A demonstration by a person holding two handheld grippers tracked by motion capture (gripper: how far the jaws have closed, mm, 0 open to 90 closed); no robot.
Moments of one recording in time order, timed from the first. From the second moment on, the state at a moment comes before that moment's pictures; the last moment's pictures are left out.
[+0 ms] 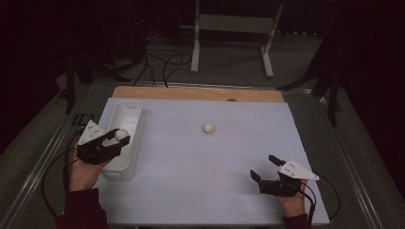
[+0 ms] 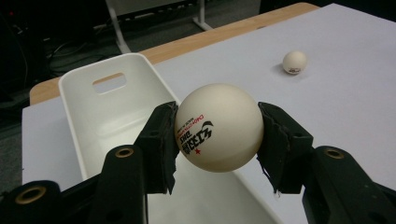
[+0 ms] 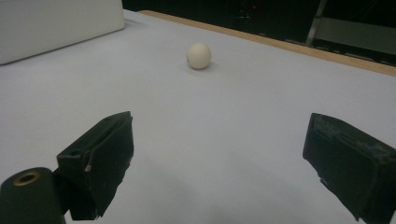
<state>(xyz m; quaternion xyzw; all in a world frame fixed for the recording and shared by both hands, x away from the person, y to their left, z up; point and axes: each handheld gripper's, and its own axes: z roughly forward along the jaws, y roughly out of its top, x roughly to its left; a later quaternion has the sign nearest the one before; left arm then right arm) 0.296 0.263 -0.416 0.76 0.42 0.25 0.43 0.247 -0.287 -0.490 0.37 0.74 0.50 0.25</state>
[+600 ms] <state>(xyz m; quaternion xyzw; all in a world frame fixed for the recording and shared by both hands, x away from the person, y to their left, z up) 0.297 0.272 -0.420 0.75 0.43 0.26 0.42 0.247 -0.288 -0.489 0.37 0.74 0.50 0.25</state>
